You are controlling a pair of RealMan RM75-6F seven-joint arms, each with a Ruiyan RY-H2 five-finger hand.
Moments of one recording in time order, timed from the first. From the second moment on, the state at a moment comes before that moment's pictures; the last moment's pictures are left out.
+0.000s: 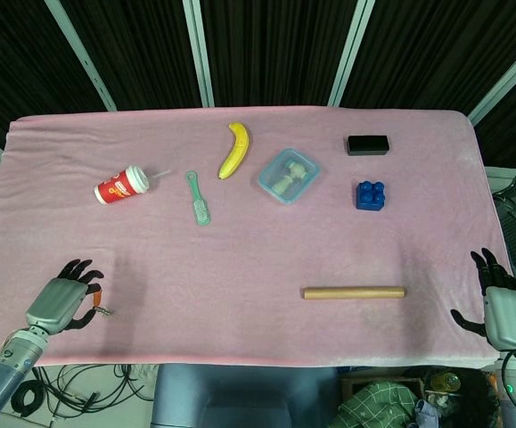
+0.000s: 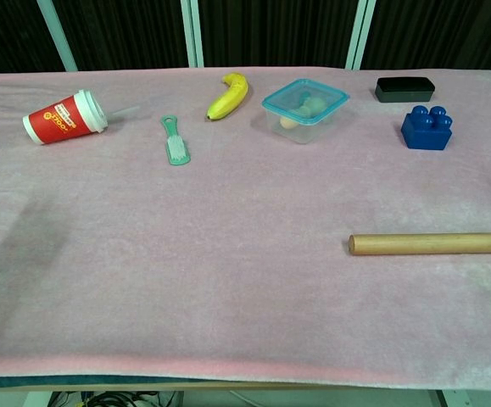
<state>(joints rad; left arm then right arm) -0.38 -1.13 0.07 -1.70 1.38 1.05 0.18 0.09 -1.17 0.13 -1.67 -1.30 1.43 -0.15</state>
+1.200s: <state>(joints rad) -0.67 -1.33 -0.15 -1.68 1.13 0.83 0.19 0.09 -1.17 0.13 -1.67 -1.29 1.42 -0.15</state>
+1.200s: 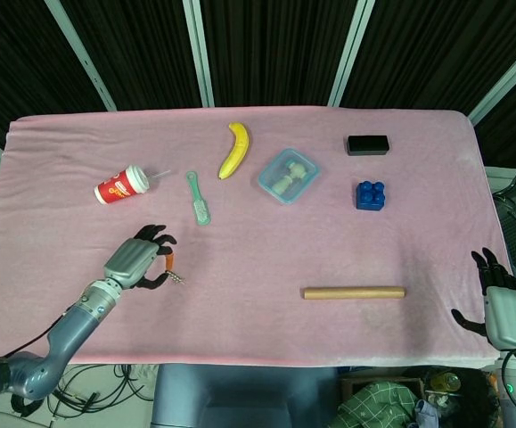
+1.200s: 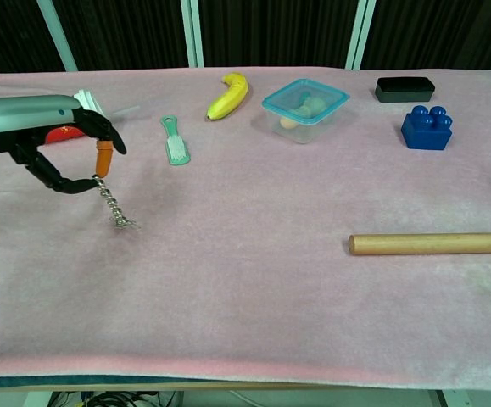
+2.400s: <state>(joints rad) -0.76 -1.38 -0.13 -1.64 0.94 0.79 0.22 0.10 -1.17 0.13 -1.67 -1.29 1.42 -0.15</state>
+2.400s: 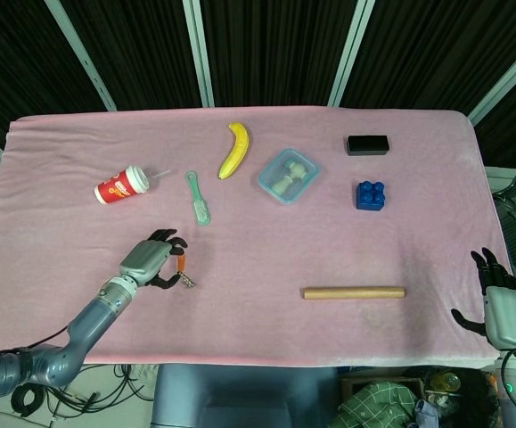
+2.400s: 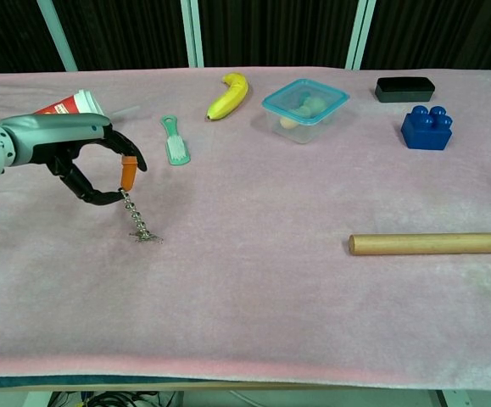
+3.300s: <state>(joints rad) -0.81 -1.42 -0.11 -1.52 0.82 0.75 0.26 0.10 -1.17 0.13 -1.67 -1.29 1.42 -0.15</state>
